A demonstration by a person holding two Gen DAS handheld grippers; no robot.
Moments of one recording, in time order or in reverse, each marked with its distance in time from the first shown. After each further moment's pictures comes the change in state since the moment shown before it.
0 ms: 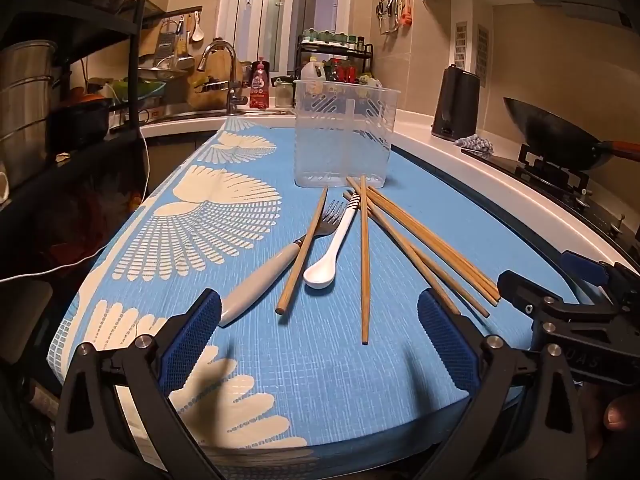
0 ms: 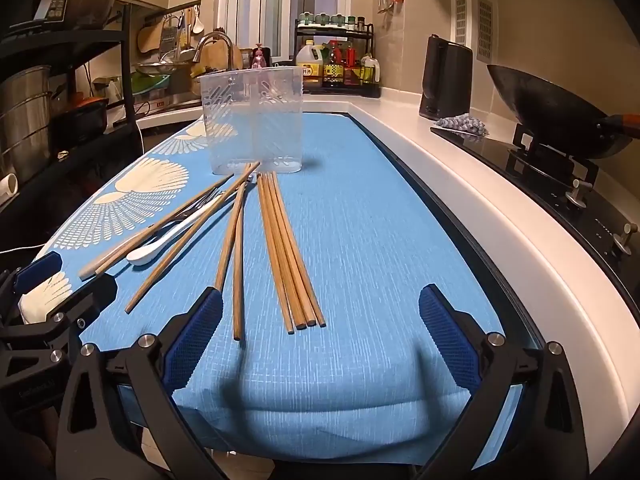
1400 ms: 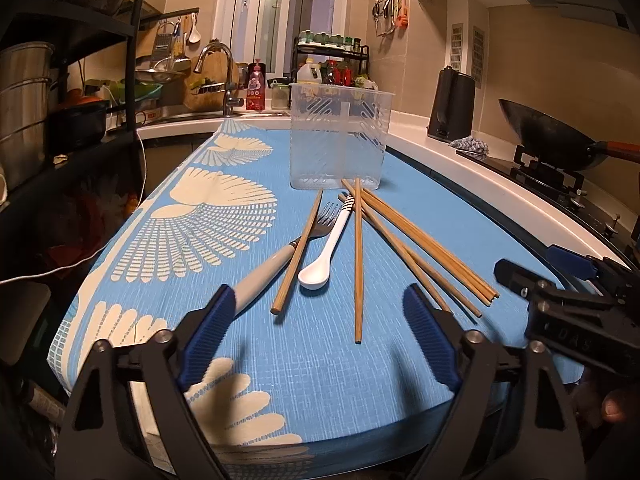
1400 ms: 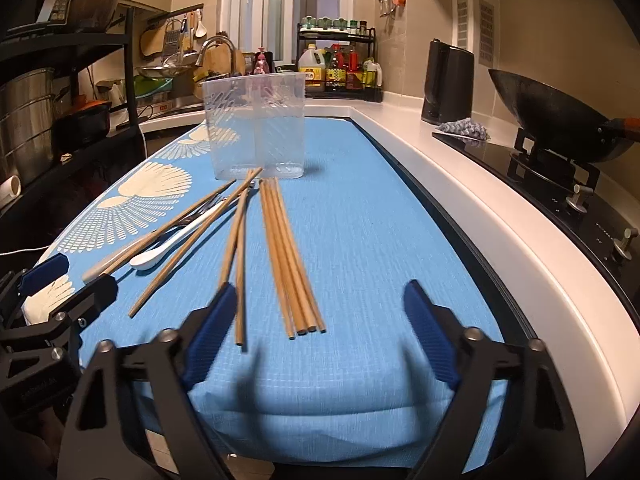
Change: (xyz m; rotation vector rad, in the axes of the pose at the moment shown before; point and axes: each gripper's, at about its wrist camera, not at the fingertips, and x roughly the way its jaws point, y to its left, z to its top) left arm -0.003 -0.006 0.004 0.011 0.021 0.001; right arm 0.000 -0.010 0.007 0.016 -0.009 0.004
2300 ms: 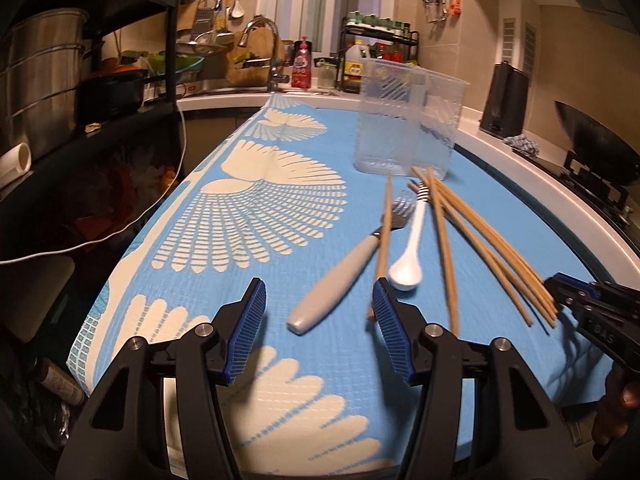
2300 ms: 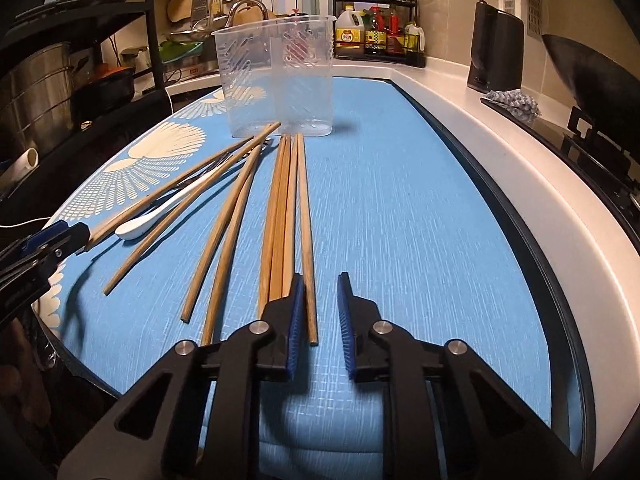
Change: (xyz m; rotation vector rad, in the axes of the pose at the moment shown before) left arm 0.026 0.043 0.003 -0.064 0.048 0.151; right arm 0.050 -0.004 -0.002 -0.082 0.136 0.163
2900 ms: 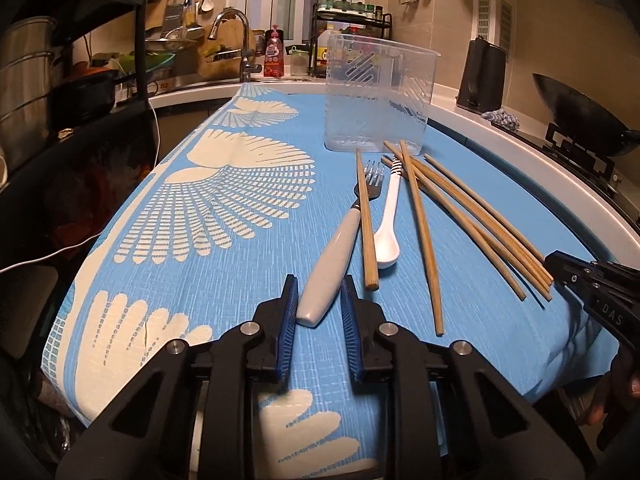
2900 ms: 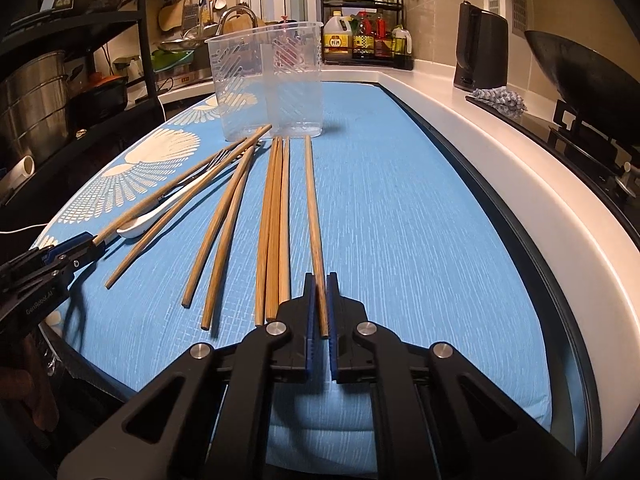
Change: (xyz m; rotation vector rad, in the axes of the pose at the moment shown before) left arm 0.007 -0.017 -0.010 0.065 0.031 -0.083; right arm -0.010 -0.003 -0.011 0.048 -0.031 -0.010
